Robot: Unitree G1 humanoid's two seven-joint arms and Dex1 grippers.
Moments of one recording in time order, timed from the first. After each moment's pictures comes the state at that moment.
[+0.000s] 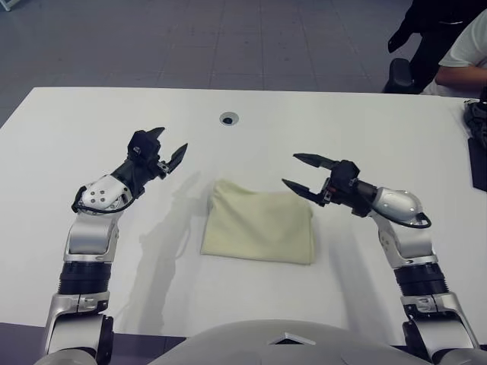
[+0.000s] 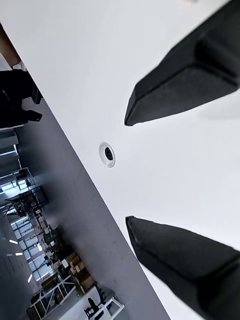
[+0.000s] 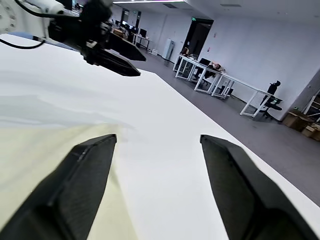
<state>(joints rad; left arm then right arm) -0.18 0.51 0.09 -0.03 -0.18 0.12 -0.50 -0.18 -0.43 0.14 0.03 0.27 -0.19 0.96</state>
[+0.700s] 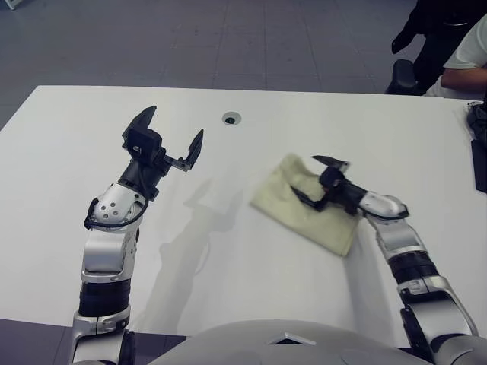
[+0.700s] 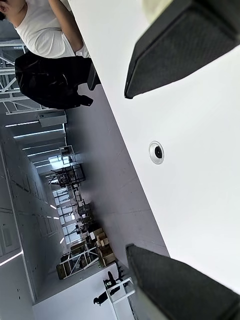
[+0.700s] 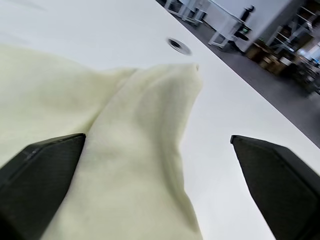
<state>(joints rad) -0.07 0.36 0.10 -0.33 -0.19 0.13 -0.35 -0.19 -0.52 0.03 0.41 0.04 -0.22 0.60</state>
